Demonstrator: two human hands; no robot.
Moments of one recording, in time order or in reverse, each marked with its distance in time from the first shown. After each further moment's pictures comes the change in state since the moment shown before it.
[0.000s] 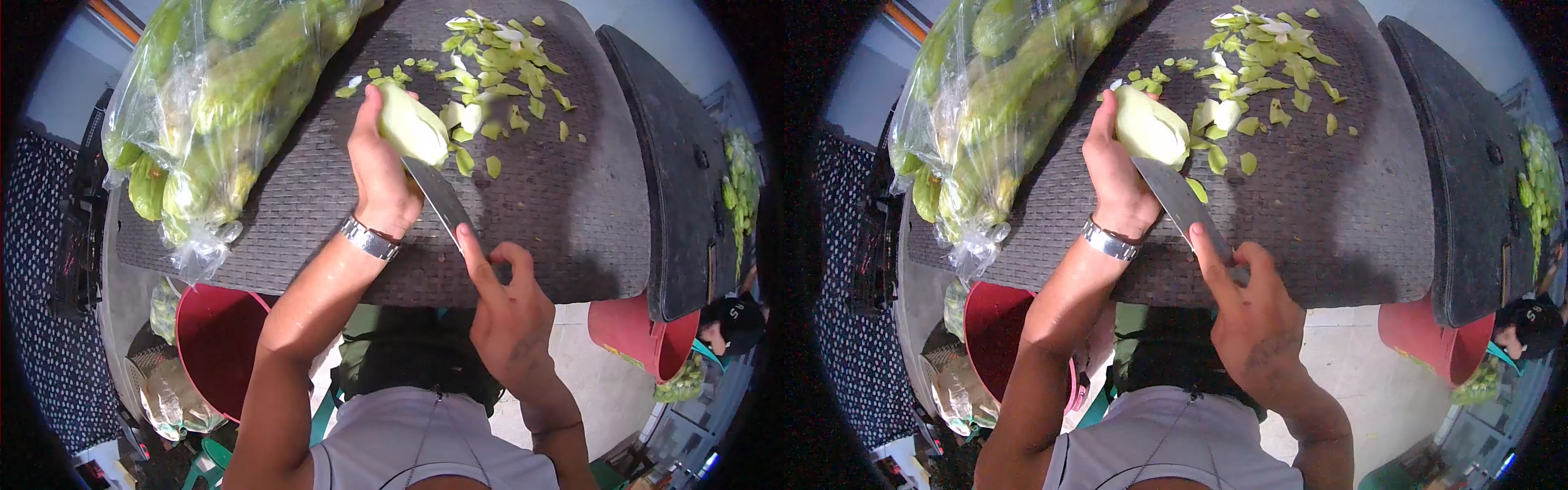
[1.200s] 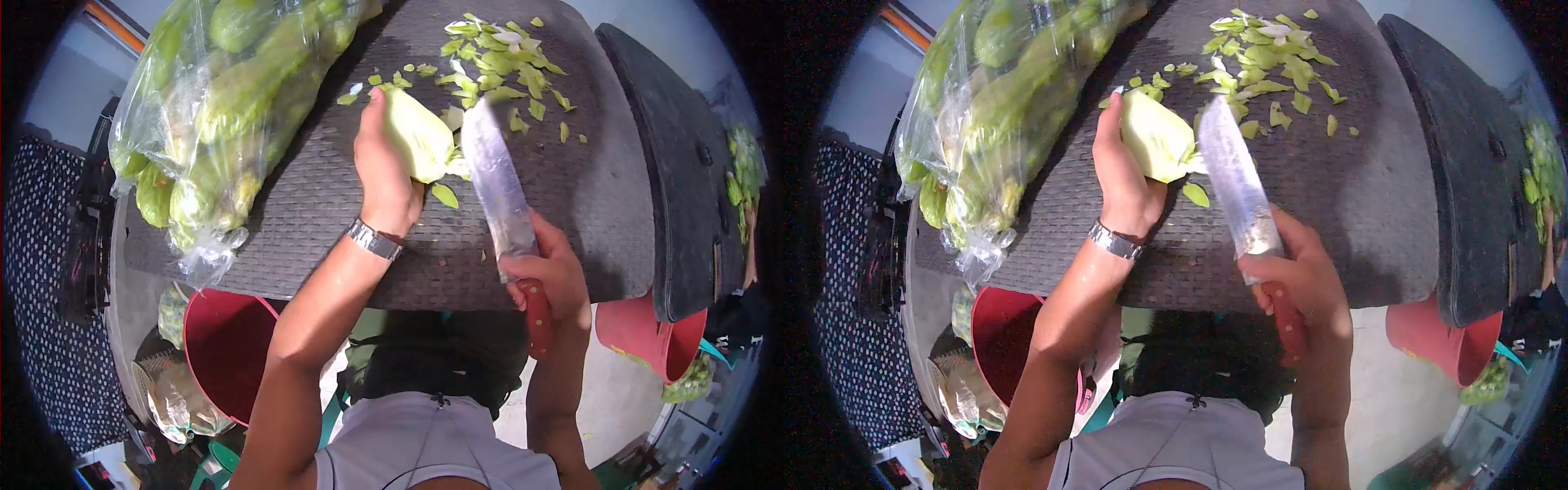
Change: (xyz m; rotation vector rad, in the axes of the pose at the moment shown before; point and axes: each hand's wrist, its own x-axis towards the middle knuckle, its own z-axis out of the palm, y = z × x) left_hand 0.001 -0.002 0.009 0.048 0.023 0.045; right_hand 0.040 0.061 -0.011 1.334 -0.274 0.620
